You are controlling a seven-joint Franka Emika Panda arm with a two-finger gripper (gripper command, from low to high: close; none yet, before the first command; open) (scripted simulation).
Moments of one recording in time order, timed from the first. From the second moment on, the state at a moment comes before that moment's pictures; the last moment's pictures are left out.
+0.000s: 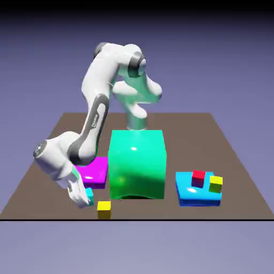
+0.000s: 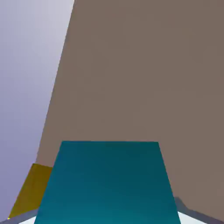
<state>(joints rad) -0.16 0.58 -0.26 -1.91 0.51 1.97 1.13</state>
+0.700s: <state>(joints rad) -0.06 0.44 0.50 -1.89 -0.09 1.75 0.96</state>
